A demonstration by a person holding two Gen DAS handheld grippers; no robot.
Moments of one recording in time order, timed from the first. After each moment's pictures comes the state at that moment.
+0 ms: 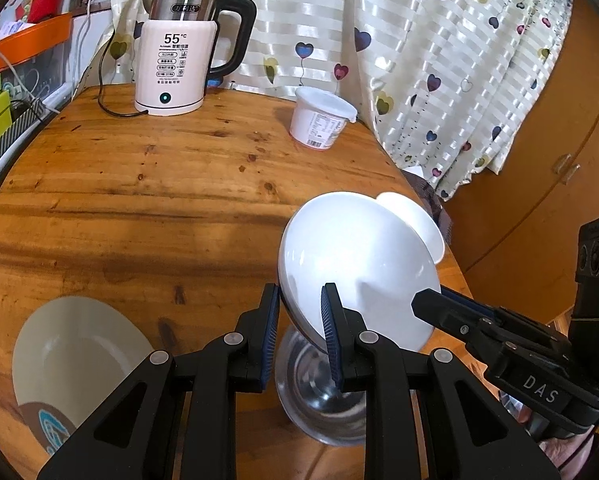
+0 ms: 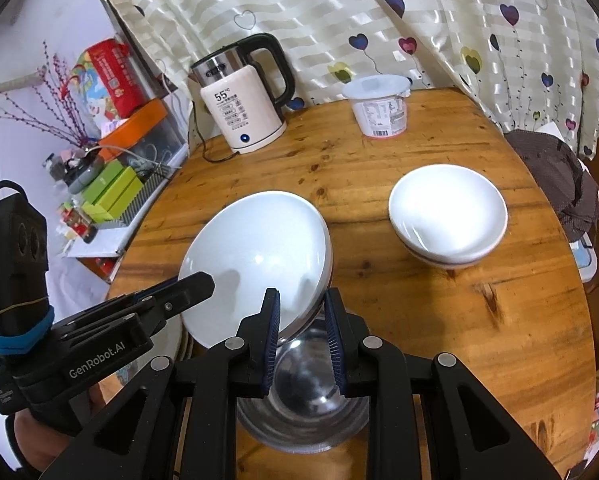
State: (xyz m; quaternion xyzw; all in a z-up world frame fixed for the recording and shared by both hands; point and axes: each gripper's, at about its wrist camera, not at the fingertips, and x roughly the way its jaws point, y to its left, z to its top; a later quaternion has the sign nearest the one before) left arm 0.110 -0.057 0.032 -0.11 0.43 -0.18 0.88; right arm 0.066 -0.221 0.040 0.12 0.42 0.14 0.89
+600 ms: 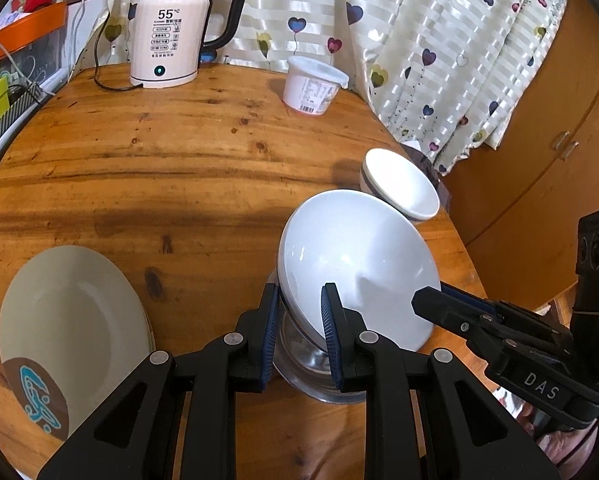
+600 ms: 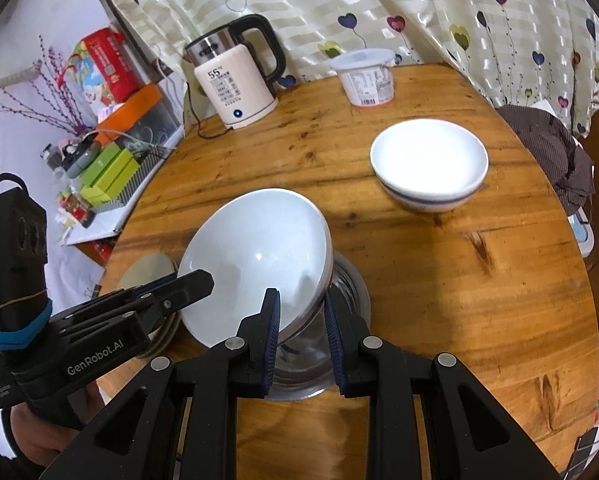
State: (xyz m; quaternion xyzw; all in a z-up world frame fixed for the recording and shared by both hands) left arm 0.084 -0.069 0.014 -0.09 0.46 -0.18 0.87; right arm 0.036 -0.231 0.020 0.13 0.45 0.13 0.88
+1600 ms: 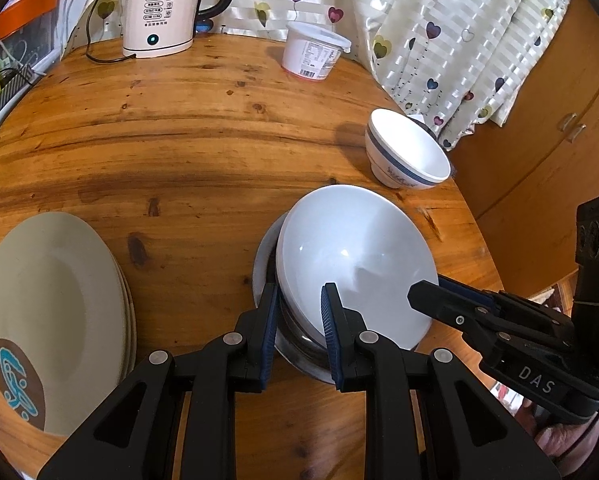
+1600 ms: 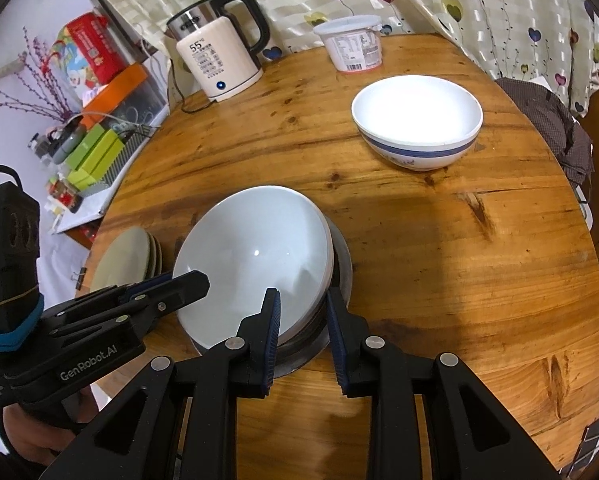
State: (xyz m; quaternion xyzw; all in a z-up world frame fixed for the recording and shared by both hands) left arm 0.081 -0.080 -0.011 -0.08 0.50 -0.18 0.84; right arm 0.038 -0.235 -0.006 0.13 0.48 0.12 0.86
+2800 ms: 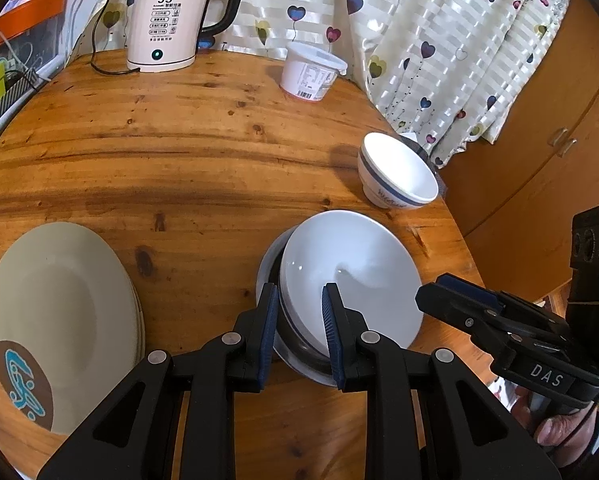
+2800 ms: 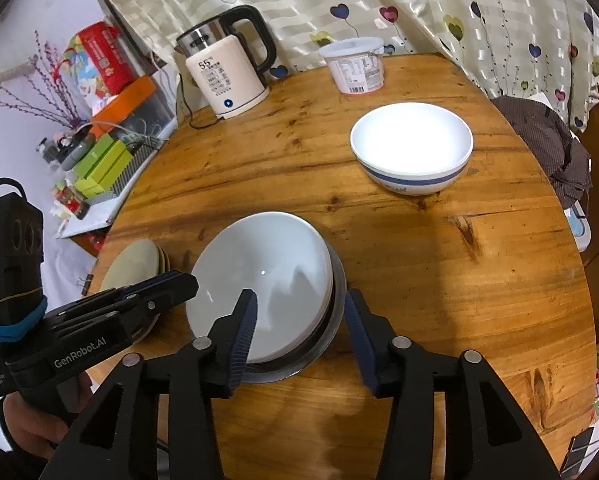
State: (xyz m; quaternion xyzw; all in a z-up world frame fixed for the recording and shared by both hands) left arm 0.077 -0.069 0.004 -0.10 0.47 -0.19 0.86; right arm 0.032 -0.244 0.010 0.12 0.45 0.13 0.87
